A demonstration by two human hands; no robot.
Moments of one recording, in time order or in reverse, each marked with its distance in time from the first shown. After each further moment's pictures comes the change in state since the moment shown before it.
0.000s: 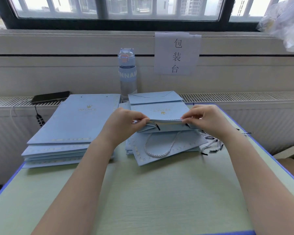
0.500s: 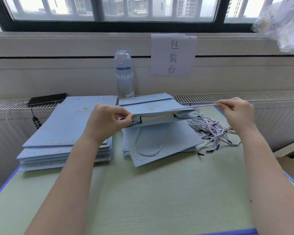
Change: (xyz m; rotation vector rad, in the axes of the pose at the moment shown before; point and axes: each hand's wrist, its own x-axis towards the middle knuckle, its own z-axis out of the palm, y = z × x) left_hand -0.001 -0.007 -0.023 -0.029 0.133 -0.042; right_hand -0.008 0.053 -0.048 -0.216 0.478 0.242
